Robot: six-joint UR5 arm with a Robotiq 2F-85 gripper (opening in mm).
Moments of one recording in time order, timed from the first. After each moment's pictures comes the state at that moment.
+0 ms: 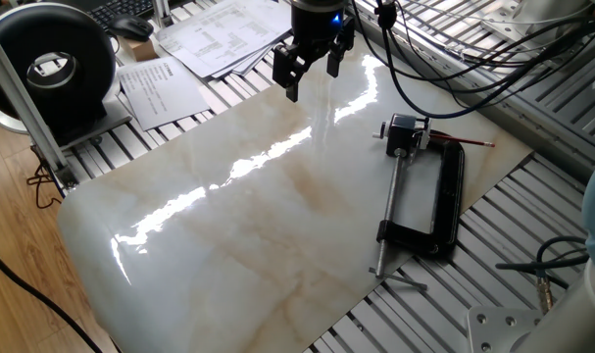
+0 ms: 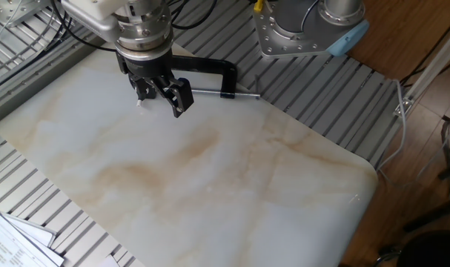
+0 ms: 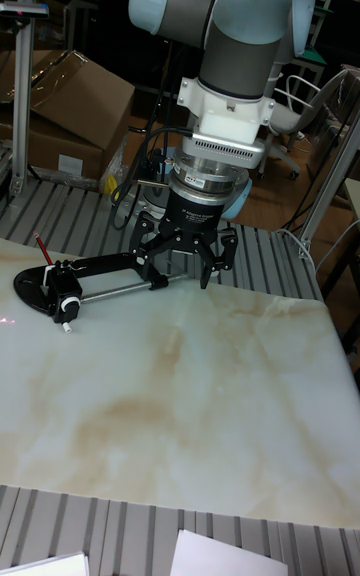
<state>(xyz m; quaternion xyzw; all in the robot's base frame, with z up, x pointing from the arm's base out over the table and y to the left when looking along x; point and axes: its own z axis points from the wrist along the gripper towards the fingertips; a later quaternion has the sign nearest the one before) 0.544 0.002 0.190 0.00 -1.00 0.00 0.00</state>
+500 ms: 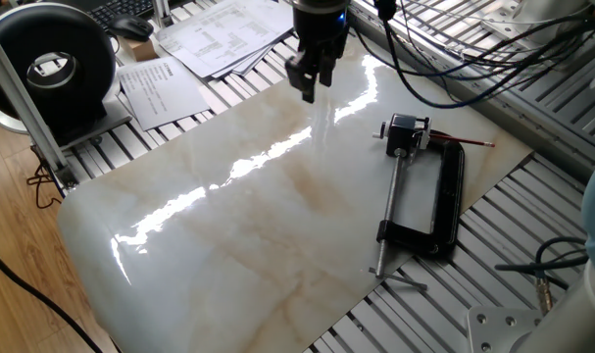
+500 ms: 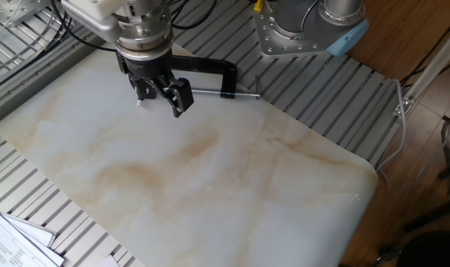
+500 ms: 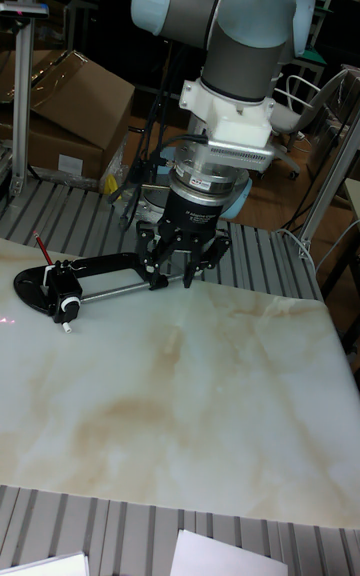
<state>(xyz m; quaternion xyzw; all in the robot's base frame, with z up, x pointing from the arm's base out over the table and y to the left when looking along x) 0.535 -0.005 0.189 0.15 -0.99 0.01 0.02</state>
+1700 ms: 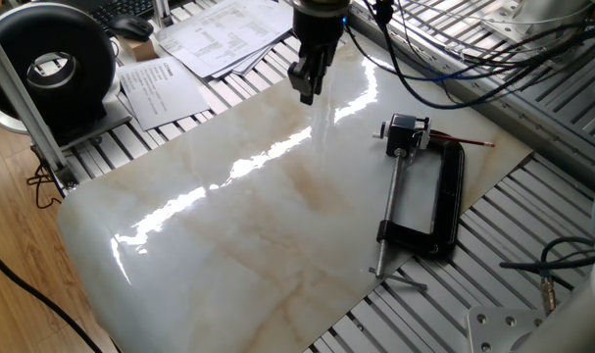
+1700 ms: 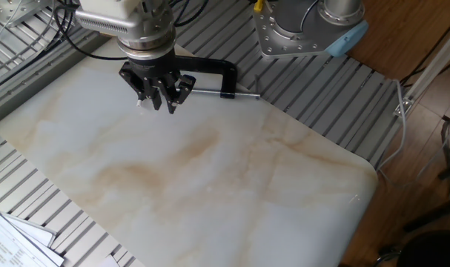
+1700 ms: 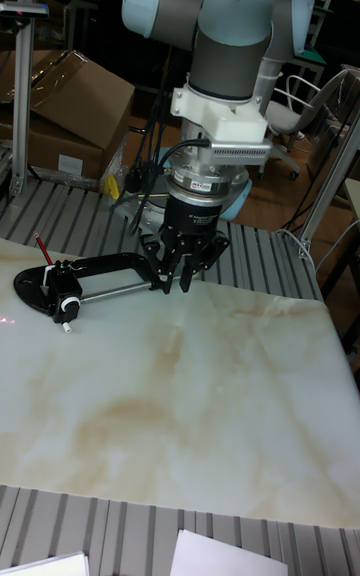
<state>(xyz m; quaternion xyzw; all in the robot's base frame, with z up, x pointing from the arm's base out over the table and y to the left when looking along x) 0.540 0.012 0.179 0.17 -0.98 -0.04 -0.02</state>
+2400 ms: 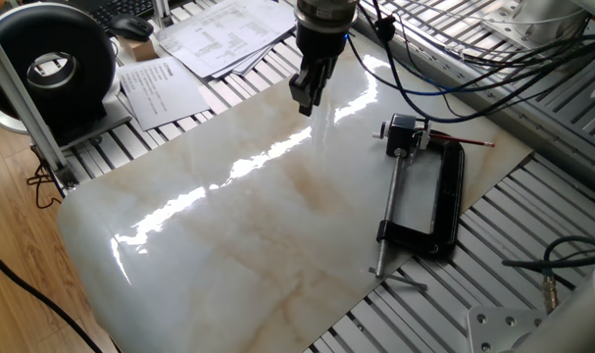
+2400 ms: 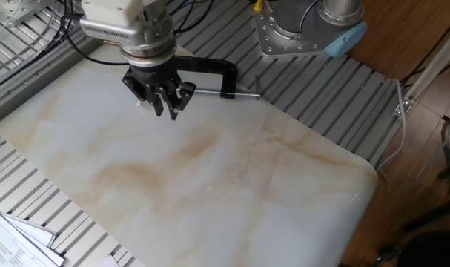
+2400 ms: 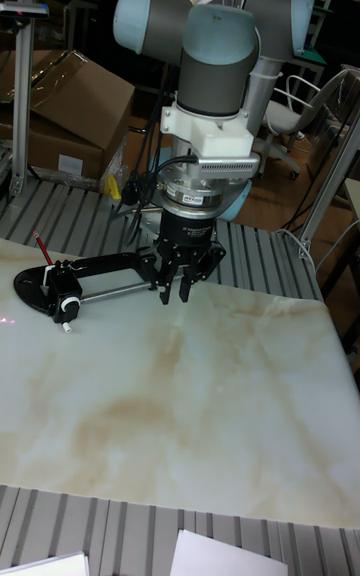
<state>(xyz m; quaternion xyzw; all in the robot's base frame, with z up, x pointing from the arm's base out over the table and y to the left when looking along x) 0.539 0.015 0.160 0.17 -0.98 -0.05 -0.03</state>
